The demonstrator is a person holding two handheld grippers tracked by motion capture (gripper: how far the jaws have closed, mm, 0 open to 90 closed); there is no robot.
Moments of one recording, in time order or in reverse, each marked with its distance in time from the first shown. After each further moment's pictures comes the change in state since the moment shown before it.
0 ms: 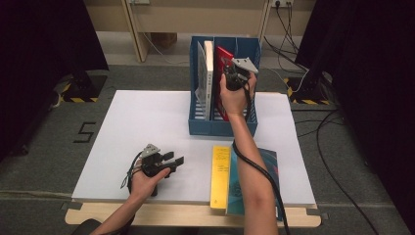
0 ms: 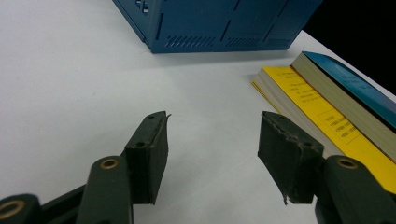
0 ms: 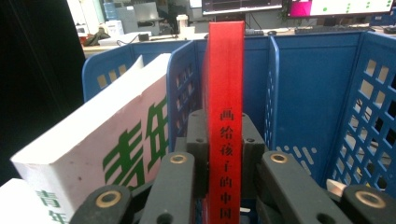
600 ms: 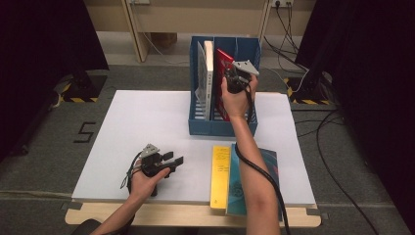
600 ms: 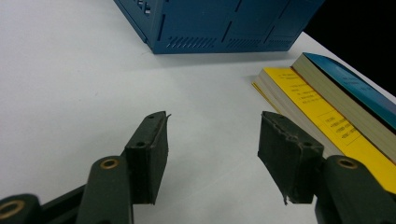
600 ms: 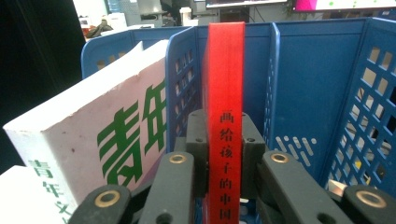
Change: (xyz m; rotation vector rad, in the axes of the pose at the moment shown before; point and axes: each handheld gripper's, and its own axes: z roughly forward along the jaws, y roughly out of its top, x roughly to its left) left arm 0.001 0.000 -0.001 -0.003 0.003 -0.003; right arm -0.005 -0.007 -0.004 0.021 0.018 -0.010
